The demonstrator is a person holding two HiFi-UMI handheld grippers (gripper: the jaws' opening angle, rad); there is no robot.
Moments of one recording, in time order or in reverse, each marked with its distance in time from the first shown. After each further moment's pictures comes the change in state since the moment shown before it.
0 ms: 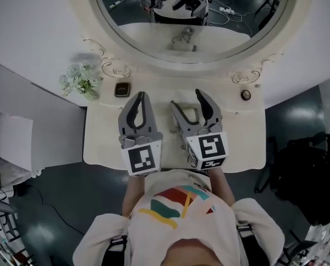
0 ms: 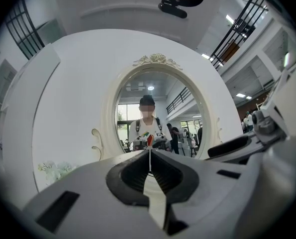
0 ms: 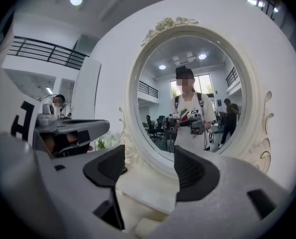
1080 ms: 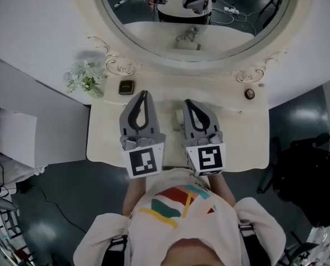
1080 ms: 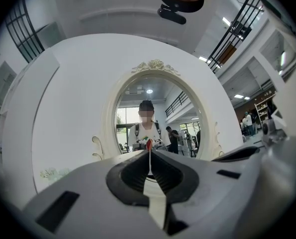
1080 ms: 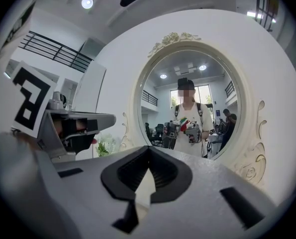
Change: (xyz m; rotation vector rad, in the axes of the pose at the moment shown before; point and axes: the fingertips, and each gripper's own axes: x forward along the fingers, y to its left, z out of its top) left arm -0.011 -0.002 0.017 0.019 -0.034 -0.010; right arm -0.020 0.016 0.004 -0.041 -0.115 -0.030
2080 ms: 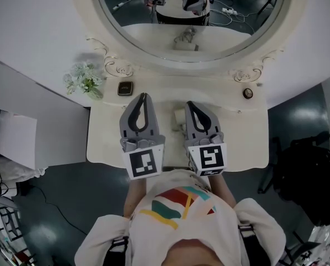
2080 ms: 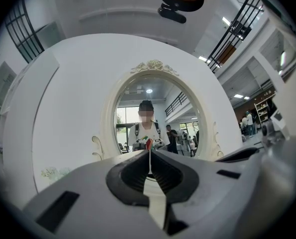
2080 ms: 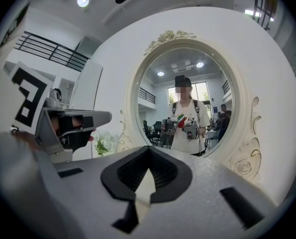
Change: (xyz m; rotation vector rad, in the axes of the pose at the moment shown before) left arm -0.005 -0.005 0.000 -0.002 0.005 0.000; right arm -0.009 -0.010 -0.009 0.017 0.038 -0.024
